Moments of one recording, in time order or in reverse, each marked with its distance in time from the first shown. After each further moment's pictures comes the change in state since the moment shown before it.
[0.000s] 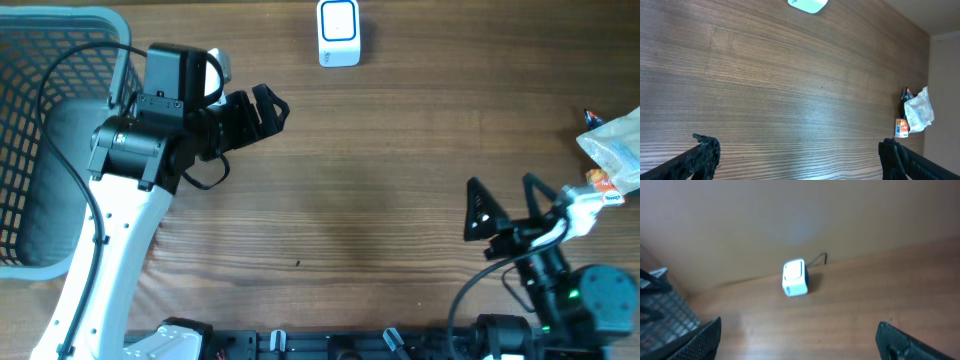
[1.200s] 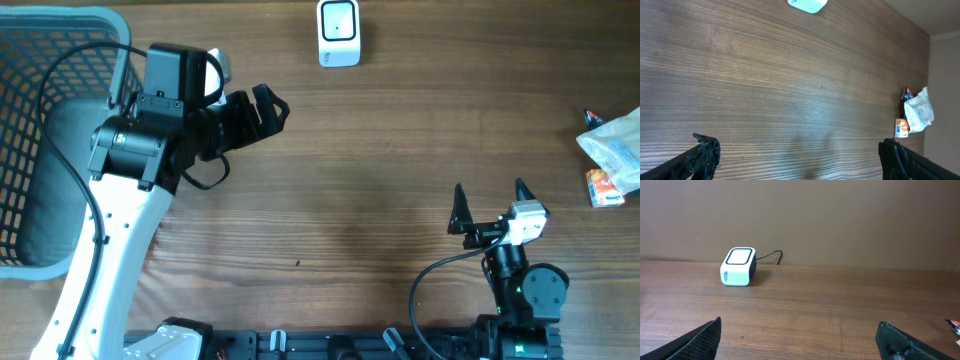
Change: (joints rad) left arm 0.000 0.000 0.000 0.000 0.000 0.000; right arm 0.006 -0.226 -0.564 0.439 0.159 -0.322
